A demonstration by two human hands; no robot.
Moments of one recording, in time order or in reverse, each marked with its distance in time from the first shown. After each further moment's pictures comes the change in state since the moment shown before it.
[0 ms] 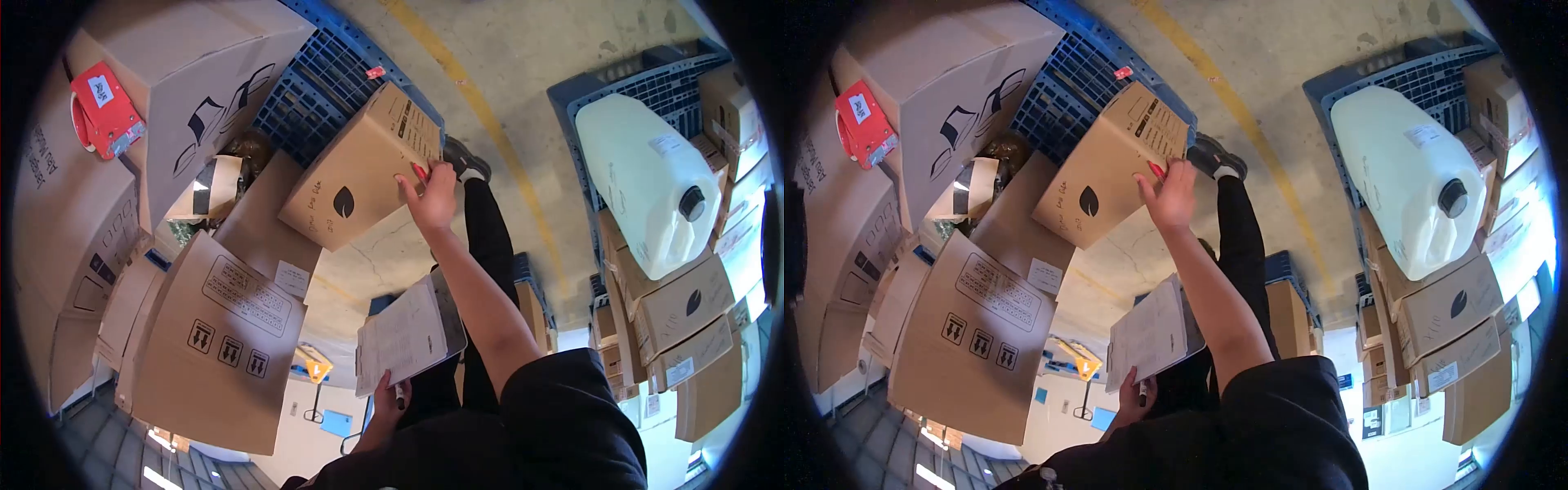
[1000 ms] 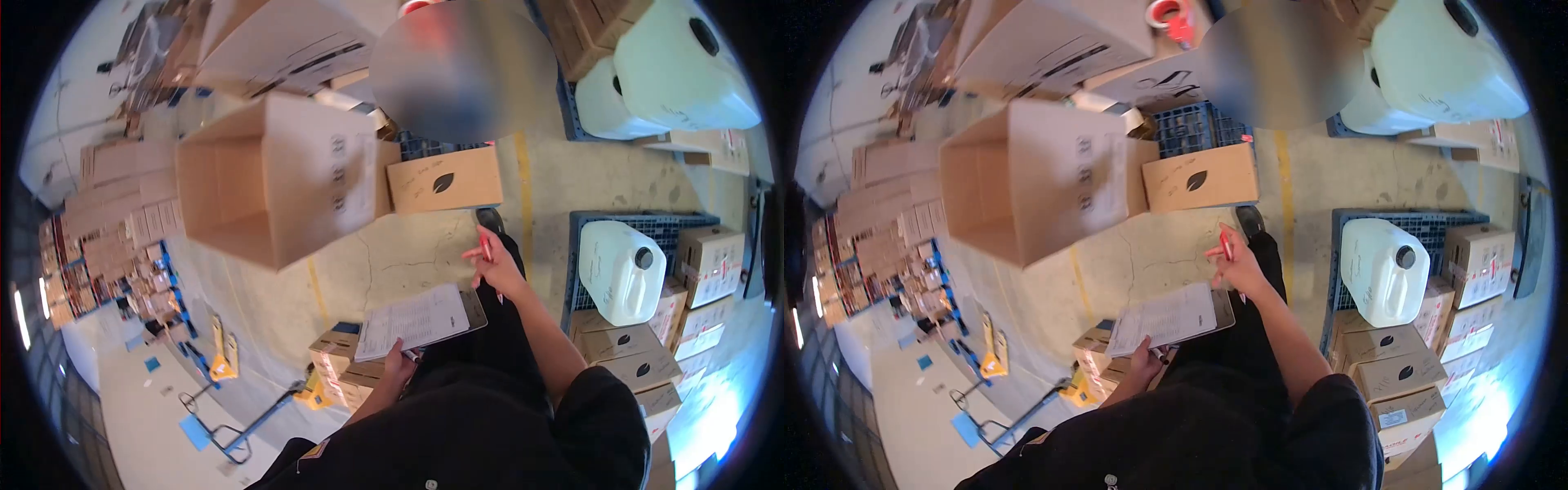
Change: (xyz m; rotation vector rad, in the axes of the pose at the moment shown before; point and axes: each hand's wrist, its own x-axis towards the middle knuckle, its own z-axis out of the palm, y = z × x) left_hand 0.042 -0.082 -0.086 -0.323 -0.409 0.320; right_hand -0.182 -0.110 -0.206 0.434 -1.038 -0.135
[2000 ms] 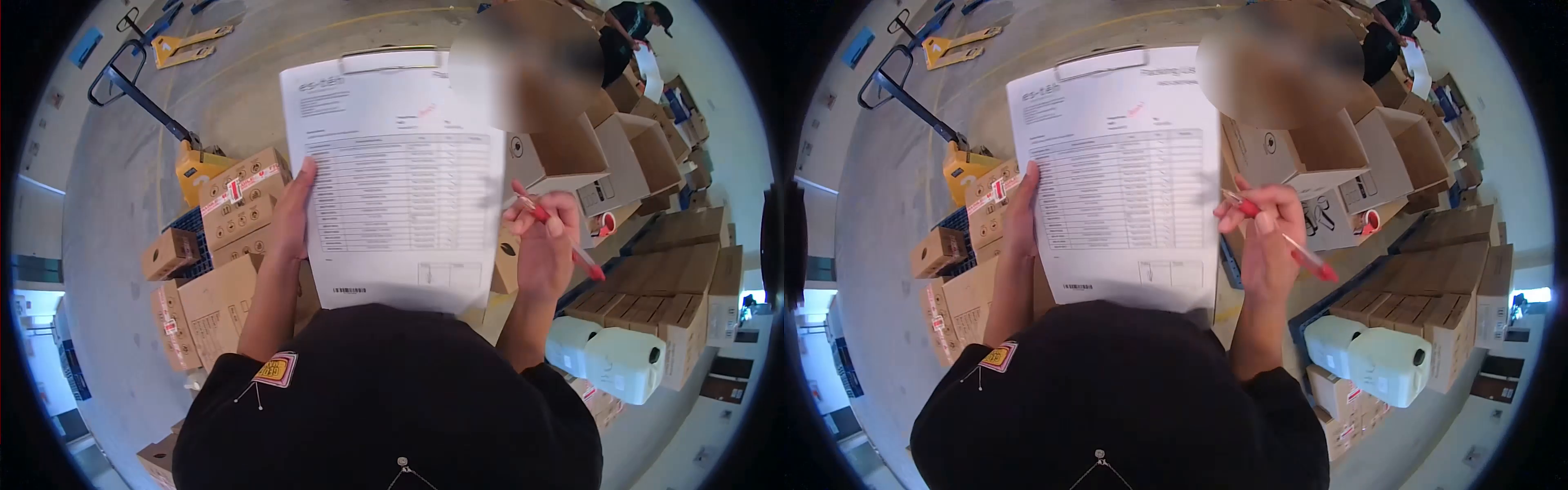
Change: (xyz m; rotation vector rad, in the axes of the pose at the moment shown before) left_hand -0.294 0.121 -0.172 -0.537 -0.348 1.097; right_hand -0.207 -0.136 0.362 -0.048 -1.017 -0.505
